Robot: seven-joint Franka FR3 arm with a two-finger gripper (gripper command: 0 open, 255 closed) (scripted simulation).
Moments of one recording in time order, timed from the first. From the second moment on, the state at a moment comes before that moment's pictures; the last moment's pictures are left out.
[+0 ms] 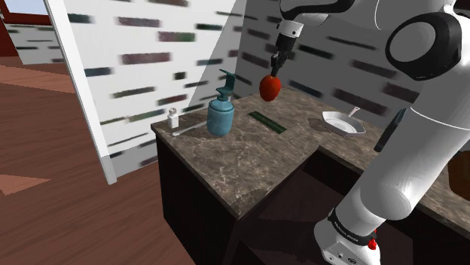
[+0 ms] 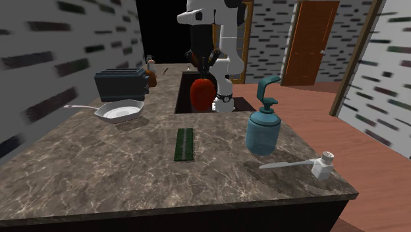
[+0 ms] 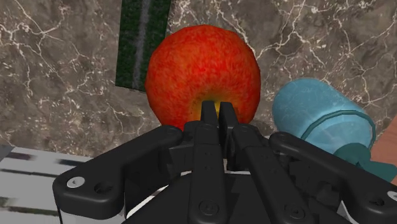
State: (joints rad) arm -0.08 0.06 -0.39 -1.65 0.09 1.75 -0.55
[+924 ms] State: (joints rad) arm -0.14 0.05 -0.44 -1.54 0.09 1.62 -0.65
